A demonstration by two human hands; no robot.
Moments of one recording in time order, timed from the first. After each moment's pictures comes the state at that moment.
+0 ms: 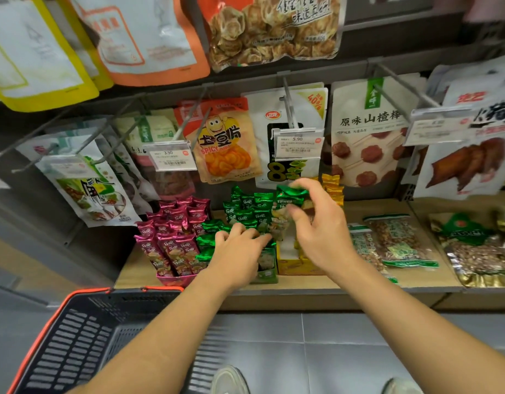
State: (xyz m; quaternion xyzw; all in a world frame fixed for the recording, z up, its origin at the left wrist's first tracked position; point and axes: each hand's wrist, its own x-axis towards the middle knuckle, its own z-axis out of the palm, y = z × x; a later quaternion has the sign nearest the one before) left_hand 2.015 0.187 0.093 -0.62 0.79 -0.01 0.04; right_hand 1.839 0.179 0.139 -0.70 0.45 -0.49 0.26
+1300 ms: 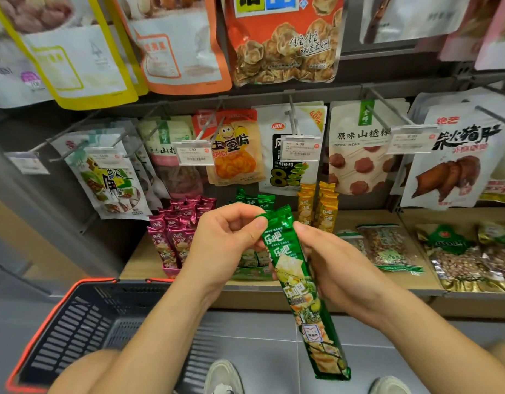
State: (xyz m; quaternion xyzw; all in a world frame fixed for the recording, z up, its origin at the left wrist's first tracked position) left_hand 1.994 0.285 0.208 -0.46 0.51 0.46 -0.56; right_hand 1.821 0.271 0.191 -0.49 0.29 -0.34 0.75
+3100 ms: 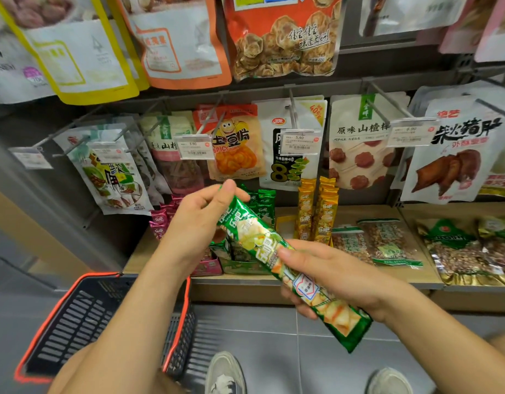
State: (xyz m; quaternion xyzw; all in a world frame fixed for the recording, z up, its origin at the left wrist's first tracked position) left_hand 2.027 0.274 0.217 -0.55 0.52 0.41 -0.51; right_hand 1.811 0.284 0.198 -0.55 0.30 -0.18 0.75
